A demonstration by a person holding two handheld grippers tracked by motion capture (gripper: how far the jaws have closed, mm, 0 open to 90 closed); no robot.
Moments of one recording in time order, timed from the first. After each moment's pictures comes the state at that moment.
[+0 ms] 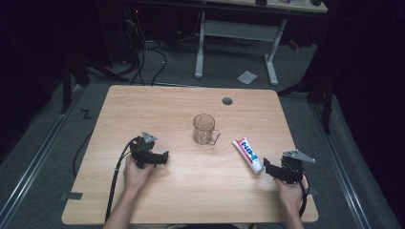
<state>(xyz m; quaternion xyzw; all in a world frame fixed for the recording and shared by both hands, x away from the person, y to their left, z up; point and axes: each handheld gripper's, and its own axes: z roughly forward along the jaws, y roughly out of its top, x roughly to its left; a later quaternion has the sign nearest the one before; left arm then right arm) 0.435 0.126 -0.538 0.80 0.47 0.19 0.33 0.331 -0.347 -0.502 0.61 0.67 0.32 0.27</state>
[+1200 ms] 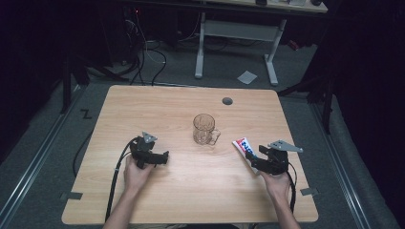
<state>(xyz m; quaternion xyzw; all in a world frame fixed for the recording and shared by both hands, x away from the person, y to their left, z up) 0.435 0.126 -0.538 0.80 0.47 0.19 0.33 0.350 -0.302 -0.474 0.52 0.71 0.41 0.21</state>
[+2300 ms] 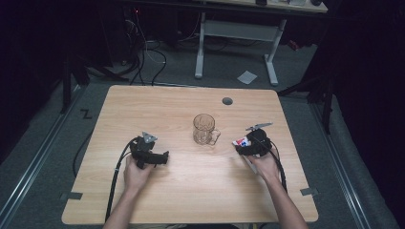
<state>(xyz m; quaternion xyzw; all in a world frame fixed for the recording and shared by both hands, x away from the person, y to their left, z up) 0.435 0.126 -0.538 0.80 0.47 0.19 0.33 0.428 -0.270 -0.481 0.53 0.80 0.24 0.16</state>
